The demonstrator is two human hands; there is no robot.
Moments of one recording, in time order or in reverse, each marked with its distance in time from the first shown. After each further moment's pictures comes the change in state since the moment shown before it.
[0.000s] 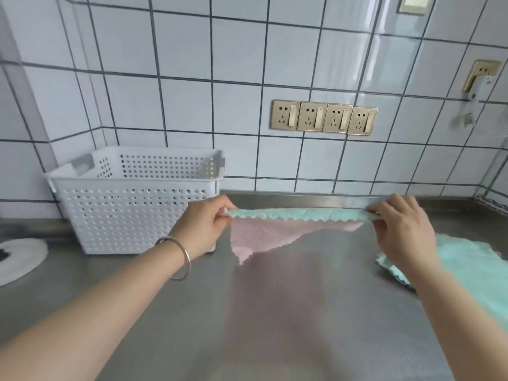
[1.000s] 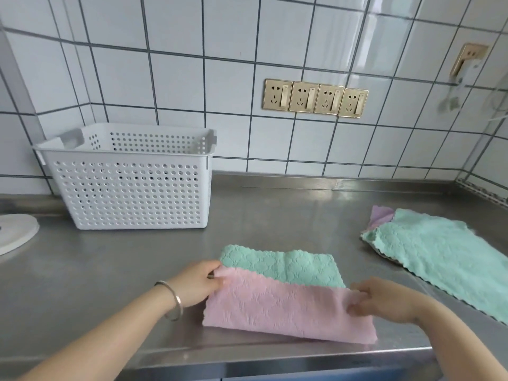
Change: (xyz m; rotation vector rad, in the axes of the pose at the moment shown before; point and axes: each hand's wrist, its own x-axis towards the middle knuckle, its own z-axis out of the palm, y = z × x) left_hand -0.097 -0.045 0.072 -0.060 -0.561 -0.234; right_hand -0.103 -0.015 -0.041 0.431 -1.408 0.361
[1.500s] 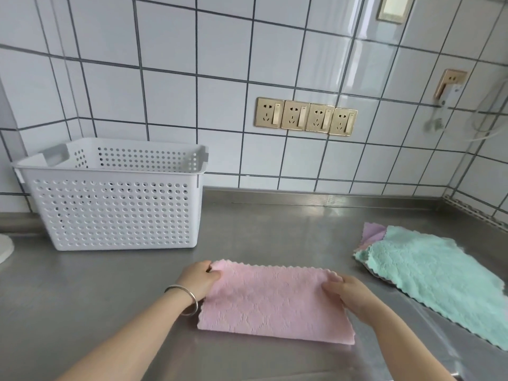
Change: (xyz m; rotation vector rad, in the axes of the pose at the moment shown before) left_hand 0.067 -0.009 0.007 -0.141 0.217 -0.212; right_hand 0.084 0.012 0.010 0.705 0.374 0.172
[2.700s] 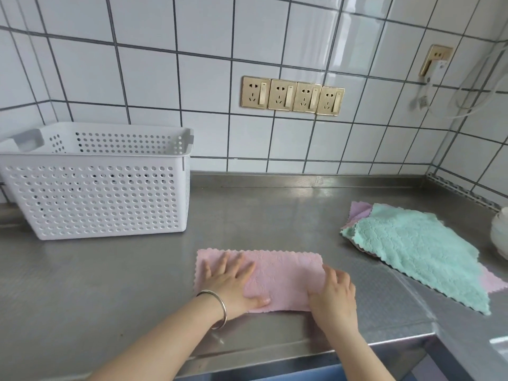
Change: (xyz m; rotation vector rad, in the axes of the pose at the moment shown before) left_hand -0.039 0.033 0.064 0.708 -0.283 0.227; right_hand -0.061 0.020 0.055 -0.554 0.447 -0.076
